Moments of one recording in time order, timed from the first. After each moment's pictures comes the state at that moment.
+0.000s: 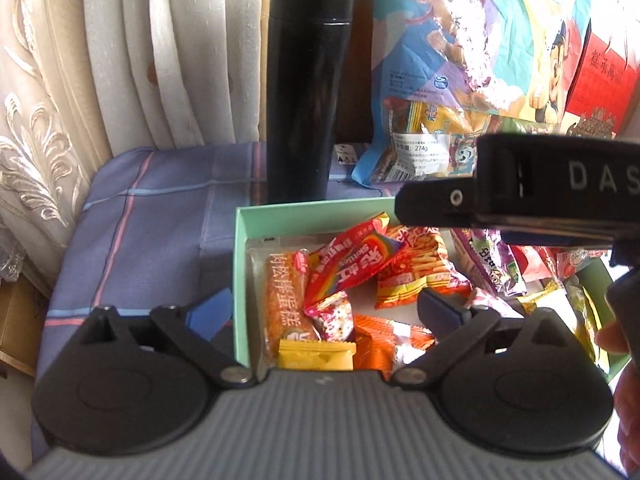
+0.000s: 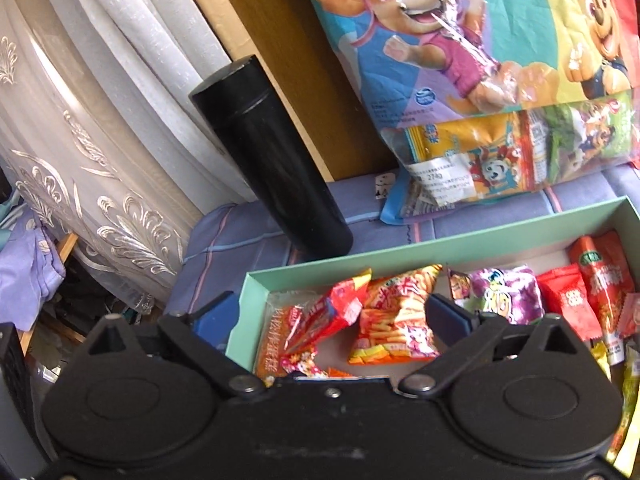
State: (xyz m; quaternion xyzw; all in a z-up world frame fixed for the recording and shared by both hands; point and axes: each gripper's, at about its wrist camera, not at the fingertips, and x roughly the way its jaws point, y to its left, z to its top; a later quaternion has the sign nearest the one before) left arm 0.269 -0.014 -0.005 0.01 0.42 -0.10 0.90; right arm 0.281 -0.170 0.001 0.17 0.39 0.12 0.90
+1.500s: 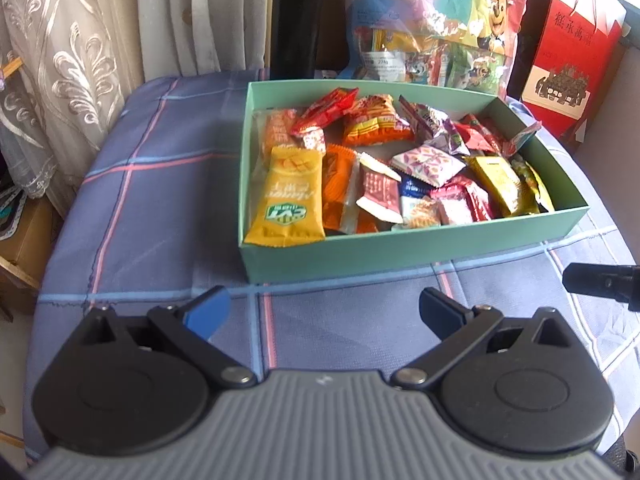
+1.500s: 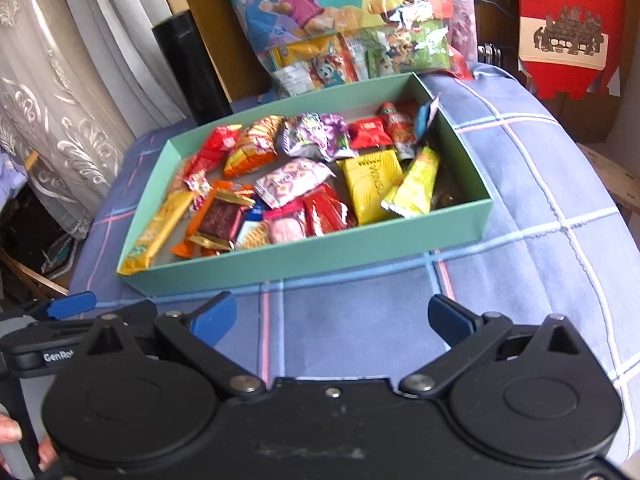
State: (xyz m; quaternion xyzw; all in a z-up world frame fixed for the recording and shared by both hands) left arm 0.092 -0.004 -0.021 0.01 0.45 -0.09 0.89; right arm 0.040 -0.239 -0.029 0.12 0.44 -0.01 0.89
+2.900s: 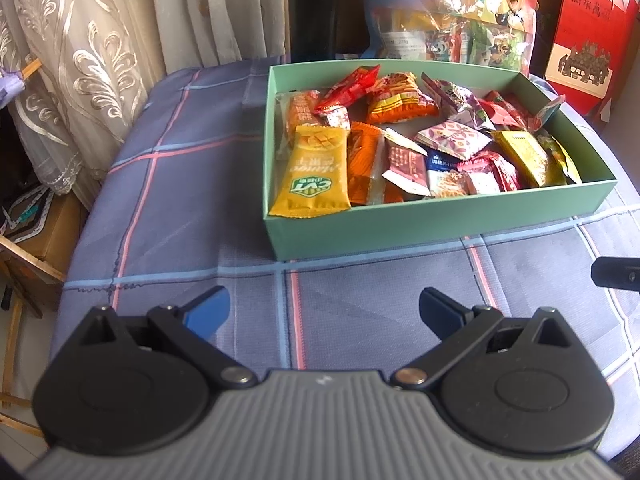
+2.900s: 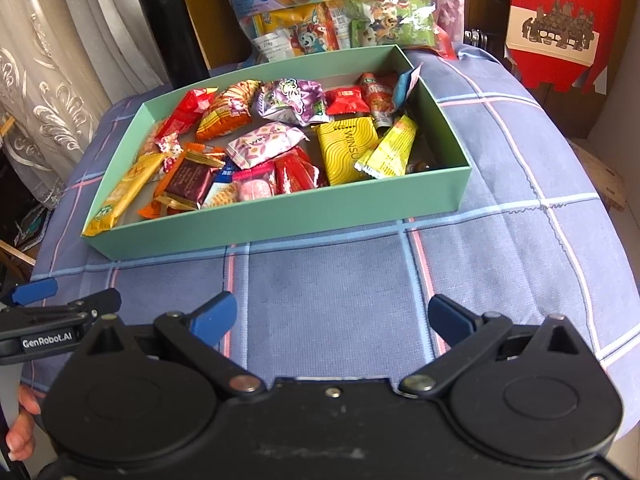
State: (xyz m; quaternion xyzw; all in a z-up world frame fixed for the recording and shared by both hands) left arm 0.084 -0.006 -0.026 0.05 0.46 -0.05 0.89; right arm 0.041 -0.237 -0.037 0.09 0.46 -0.03 0.88
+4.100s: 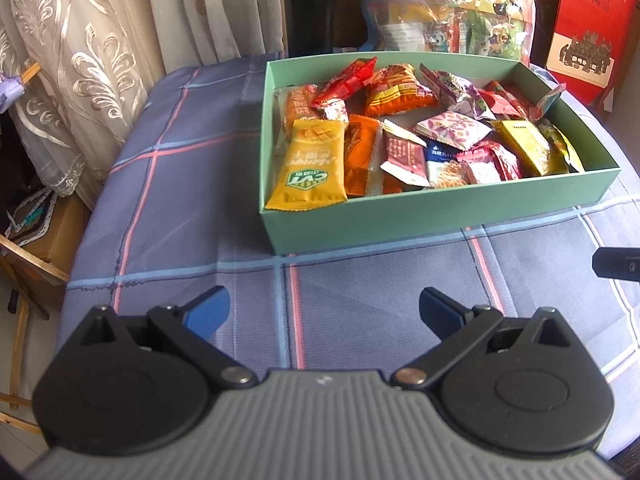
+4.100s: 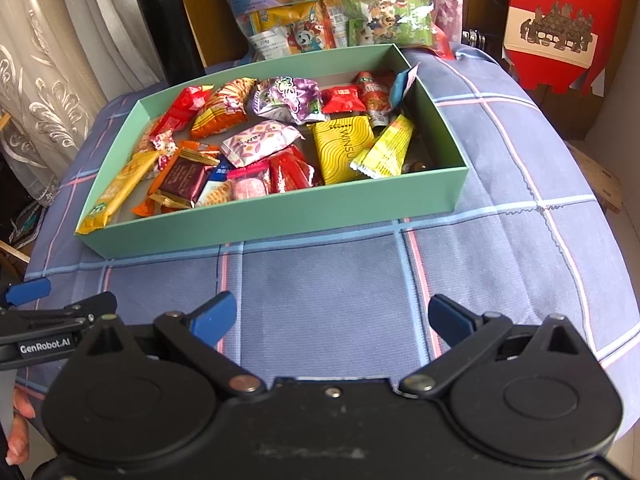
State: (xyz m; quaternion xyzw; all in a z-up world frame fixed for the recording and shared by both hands) left arm 0.083 -0.012 -0.030 0.06 0.47 -0.05 0.88; right arm 0.043 -0.235 -0.039 0.08 0.46 -0.04 0.88
